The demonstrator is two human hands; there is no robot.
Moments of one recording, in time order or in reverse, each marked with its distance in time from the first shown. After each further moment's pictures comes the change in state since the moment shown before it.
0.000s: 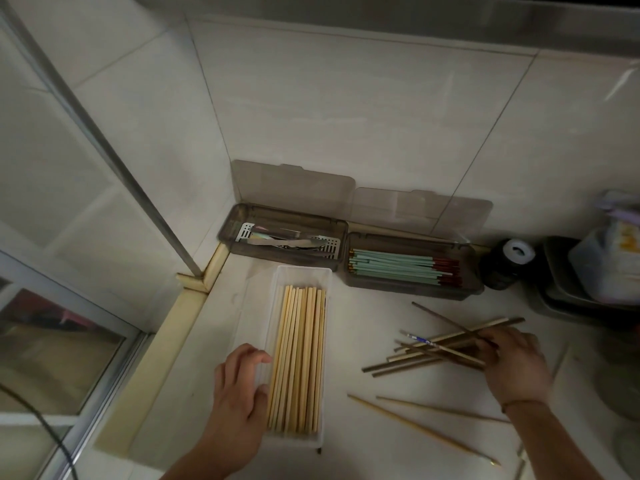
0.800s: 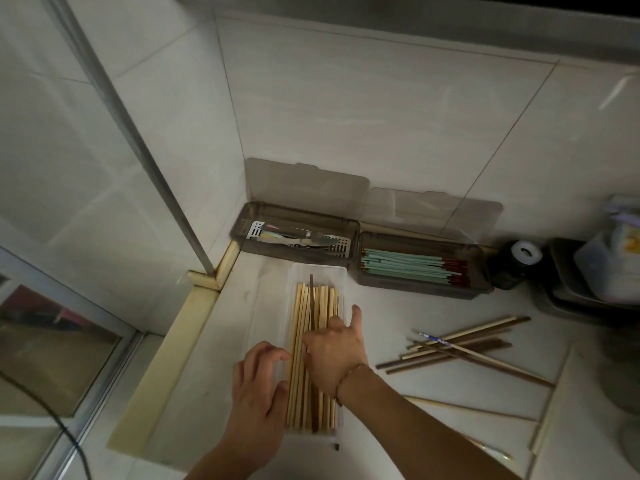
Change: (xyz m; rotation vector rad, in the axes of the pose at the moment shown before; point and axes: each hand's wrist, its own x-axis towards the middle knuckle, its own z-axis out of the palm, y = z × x) left_hand 0.000 -0.009 0.004 -0.089 0.041 -0.014; right_hand -0.040 -0.286 0.007 -0.304 -0.667 -0.606
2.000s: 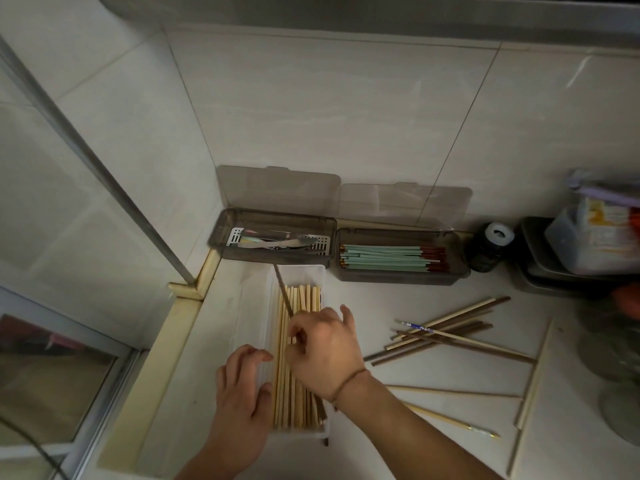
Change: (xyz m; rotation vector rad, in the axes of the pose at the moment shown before) left_hand 0.002 0.011 -0.006 0.084 -0.044 0.011; right_hand -0.034 0.010 -0.024 0.655 0.338 0.052
